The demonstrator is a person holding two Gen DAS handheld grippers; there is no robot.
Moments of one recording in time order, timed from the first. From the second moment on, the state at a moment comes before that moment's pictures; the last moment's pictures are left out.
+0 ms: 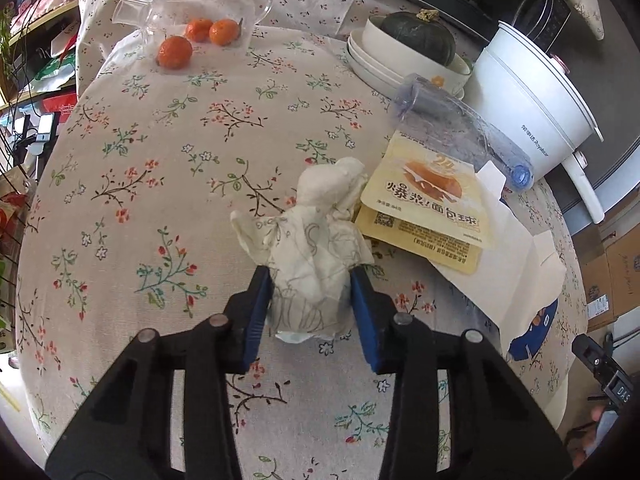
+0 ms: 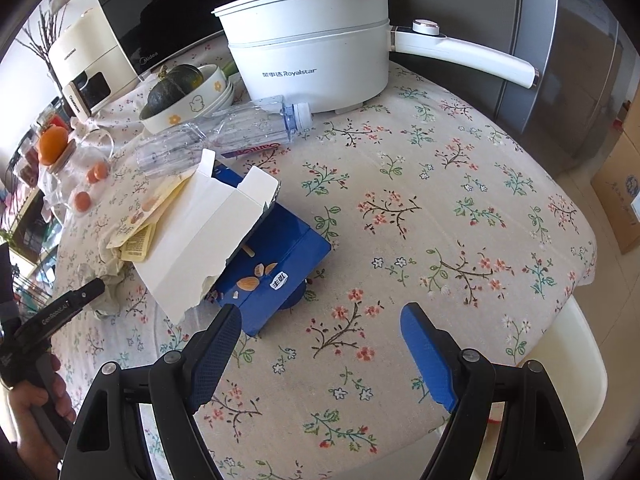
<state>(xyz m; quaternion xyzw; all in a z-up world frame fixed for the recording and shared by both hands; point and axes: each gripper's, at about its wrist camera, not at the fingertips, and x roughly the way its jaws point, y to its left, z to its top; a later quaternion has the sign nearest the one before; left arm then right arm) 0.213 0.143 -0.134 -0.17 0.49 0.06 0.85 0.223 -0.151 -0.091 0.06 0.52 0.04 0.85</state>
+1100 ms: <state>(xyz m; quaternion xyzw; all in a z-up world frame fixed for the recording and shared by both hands) 0.153 0.156 -0.066 -0.18 0.44 0.01 0.88 0.266 -0.096 -0.121 0.07 0.48 0.11 0.87</state>
